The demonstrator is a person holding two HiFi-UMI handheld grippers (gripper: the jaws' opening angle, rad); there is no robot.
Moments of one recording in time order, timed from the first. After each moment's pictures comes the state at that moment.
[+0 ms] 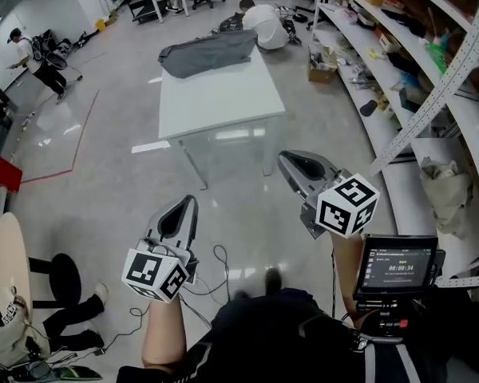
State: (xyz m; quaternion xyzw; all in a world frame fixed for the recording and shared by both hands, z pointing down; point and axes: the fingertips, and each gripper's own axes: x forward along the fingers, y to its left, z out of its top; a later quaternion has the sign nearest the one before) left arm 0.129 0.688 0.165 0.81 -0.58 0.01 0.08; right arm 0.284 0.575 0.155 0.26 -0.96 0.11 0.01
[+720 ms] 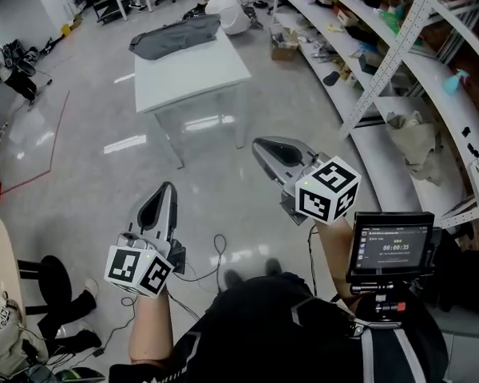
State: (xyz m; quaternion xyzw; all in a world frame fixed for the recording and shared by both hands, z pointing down) left arm 0.144 0.820 0.145 0.82 -0.56 -0.07 0.09; right arm 0.297 0.730 0.145 0.28 -0.96 0.09 0.02
